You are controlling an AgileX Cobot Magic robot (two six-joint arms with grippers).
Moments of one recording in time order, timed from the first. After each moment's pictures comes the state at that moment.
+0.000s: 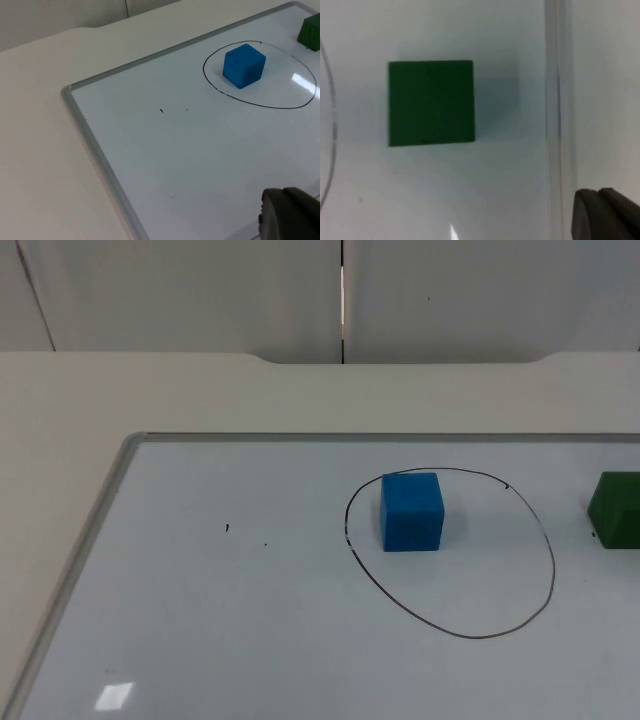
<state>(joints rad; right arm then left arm) 0.12 1.54 -0.80 -0.40 0.50 0.51 -0.50 0.00 -0.50 -0.03 1.07 0.04</state>
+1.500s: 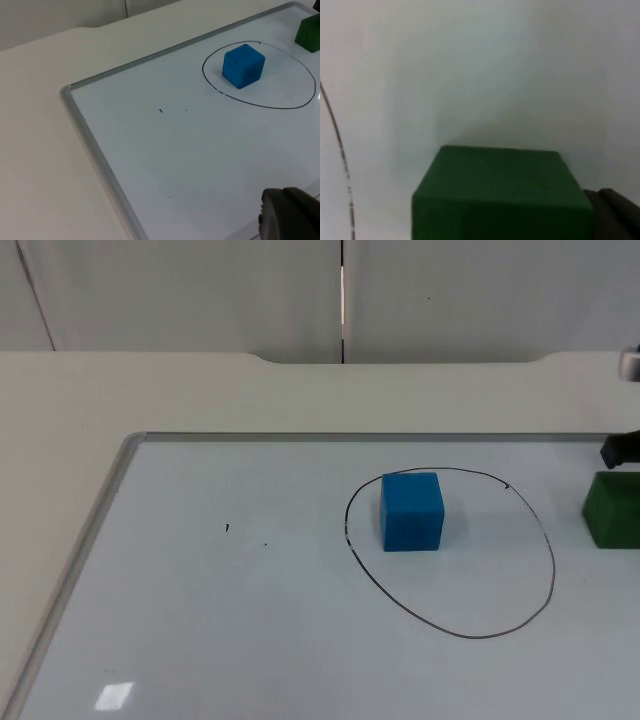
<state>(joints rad) 0.07 2.04 -1.23 0.03 0.66 0.05 -0.50 0.00 -0.50 -0.03 1.07 0.04</state>
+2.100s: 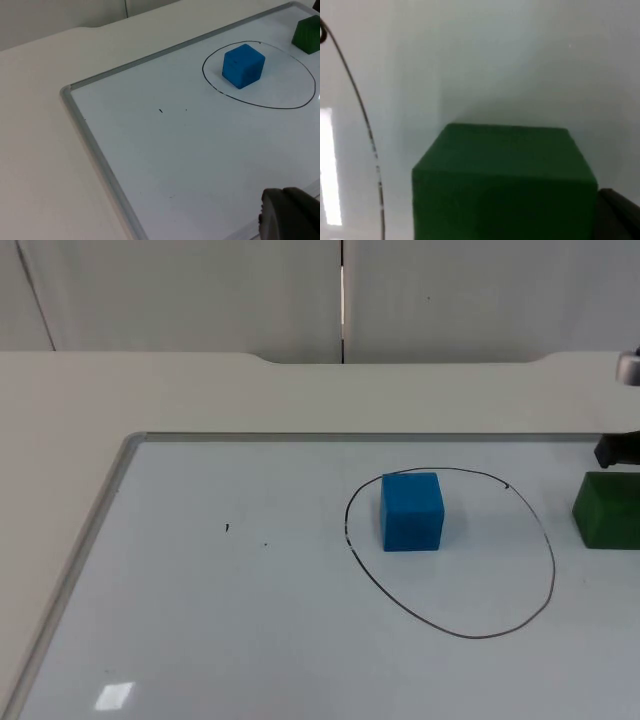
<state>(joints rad) 0.07 2.04 -1.23 0.11 0.71 0.03 -0.50 0.00 -0.50 -0.03 1.07 0.04</state>
